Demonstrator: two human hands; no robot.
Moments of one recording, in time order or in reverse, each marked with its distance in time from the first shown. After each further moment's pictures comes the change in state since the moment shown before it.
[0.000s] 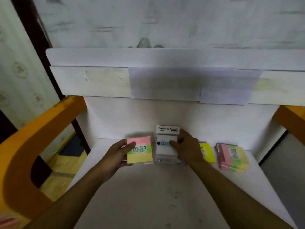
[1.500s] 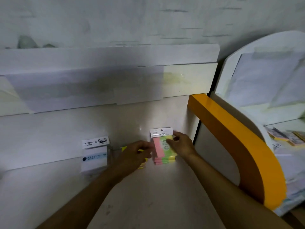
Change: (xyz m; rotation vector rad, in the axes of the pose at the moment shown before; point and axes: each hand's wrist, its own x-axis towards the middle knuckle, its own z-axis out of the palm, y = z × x) left_hand 0.049 -0.004 0.245 0.298 -0.402 0.203; right_hand 0.003 0.143 -0.156 0.079 0.178 0.273
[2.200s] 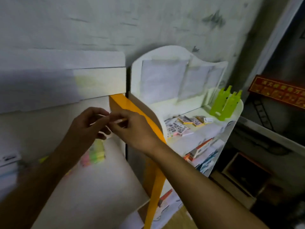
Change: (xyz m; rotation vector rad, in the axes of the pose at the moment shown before) left_hand -0.053 0.139 0.087 -0.159 -0.070 0.480; right_hand -0.145 -0.081 -0.153 0.055 0.064 -0.411
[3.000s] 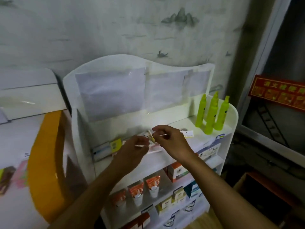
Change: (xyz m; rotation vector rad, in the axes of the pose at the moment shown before) left_hand 0.059 -0.045 0.353 0.442 -0.052 -0.153; right_hand -0.033 0.243 -0.285 0.144 0.091 0.146
